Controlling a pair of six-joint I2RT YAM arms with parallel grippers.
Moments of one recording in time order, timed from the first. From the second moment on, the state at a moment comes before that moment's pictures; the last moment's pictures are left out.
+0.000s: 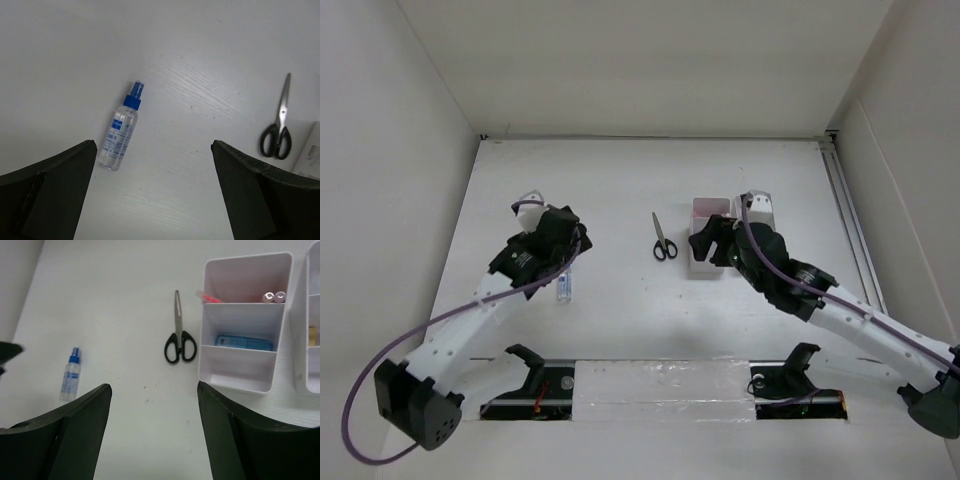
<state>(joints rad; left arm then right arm) -0.54 0.97 0.91 -0.76 -0.56 -0.88 0.82 0.97 0.84 -0.27 0.42 0.64</state>
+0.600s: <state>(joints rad) -0.44 1.34 0.78 -0.62 -0.47 -0.99 0.98 0.73 0.82 -0.31 0.33 0.62</state>
